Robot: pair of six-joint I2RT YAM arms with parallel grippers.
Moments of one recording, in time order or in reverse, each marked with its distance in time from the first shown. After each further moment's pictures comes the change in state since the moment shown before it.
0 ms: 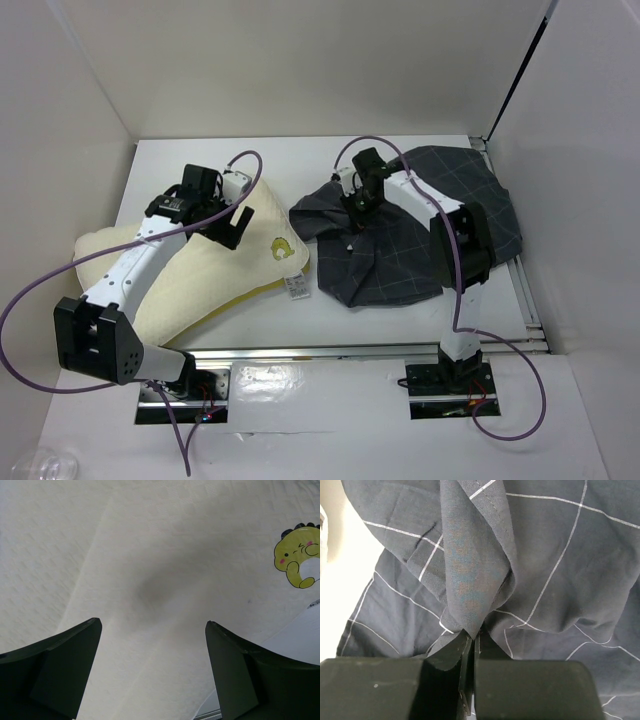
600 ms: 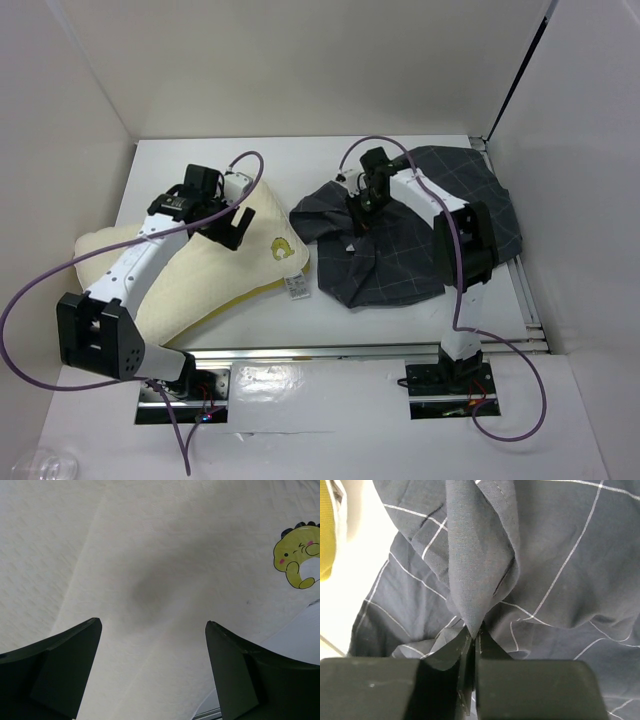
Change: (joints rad) left arm 0.000 0.019 0.000 -0.001 0.010 -0.004; right arm -0.039 0.000 0.002 -0.060 -0.108 -0.032
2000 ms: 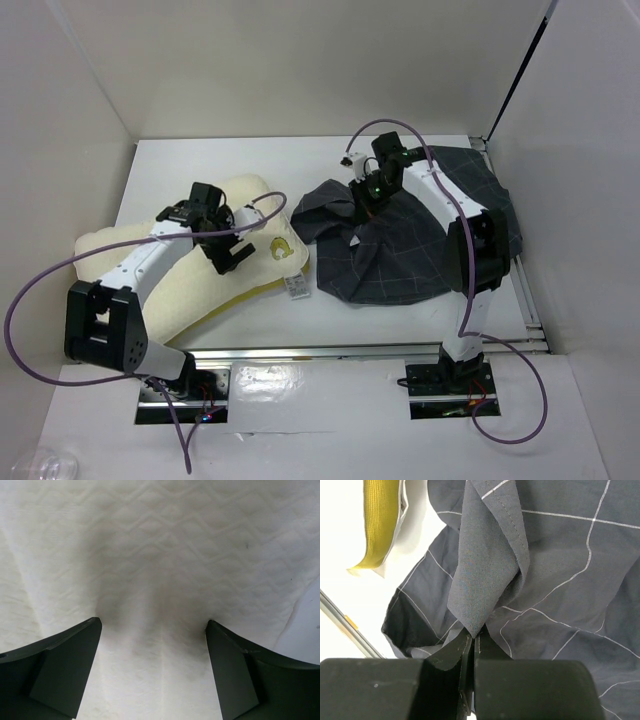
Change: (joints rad) left arm 0.027 0.037 -0.166 0.032 0.127 0.499; right arm -0.041 -0.080 0.069 -0.064 -0.117 -0.053
